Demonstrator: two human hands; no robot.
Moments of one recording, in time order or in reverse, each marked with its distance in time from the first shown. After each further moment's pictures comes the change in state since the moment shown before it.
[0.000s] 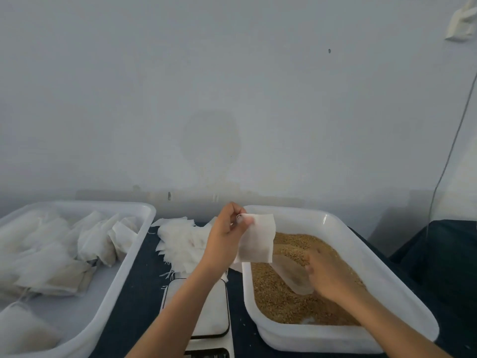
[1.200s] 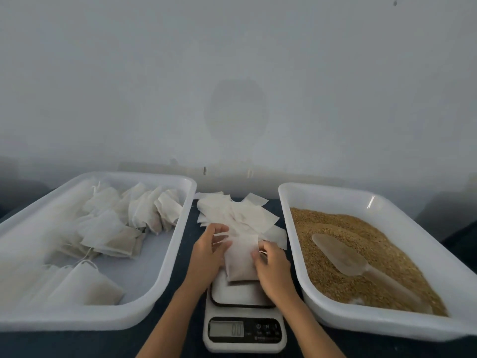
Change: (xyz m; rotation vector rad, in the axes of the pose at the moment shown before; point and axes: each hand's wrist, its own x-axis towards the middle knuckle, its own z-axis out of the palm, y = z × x) left_hand -0.055 -0.112 -0.103 0.156 0.115 -0.171; right_hand -0.004 -0.157 0.108 0.760 0.162 -0.147
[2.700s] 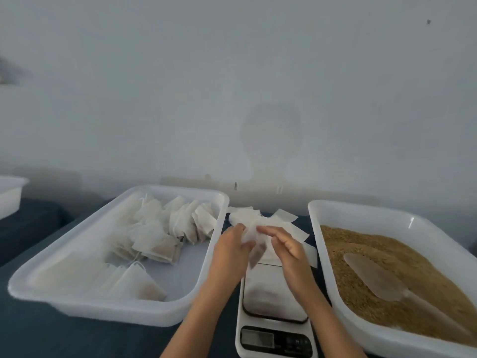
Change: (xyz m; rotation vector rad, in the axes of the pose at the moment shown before) left_hand -0.009 0.082 -0.027 0.525 0.067 -0.026; right_hand 0.007 -0.063 -0.017 0.582 -0.171 -0.230
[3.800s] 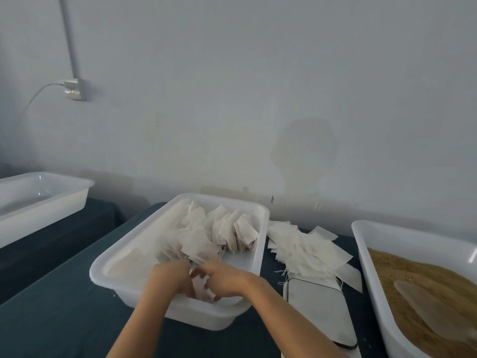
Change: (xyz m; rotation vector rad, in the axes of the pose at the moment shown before) left_hand -0.010 -0.119 -0.135 0.883 -0.499 -0.495; right_hand 0.031 -0.040 0.173 -0.531 -0.930 0.280
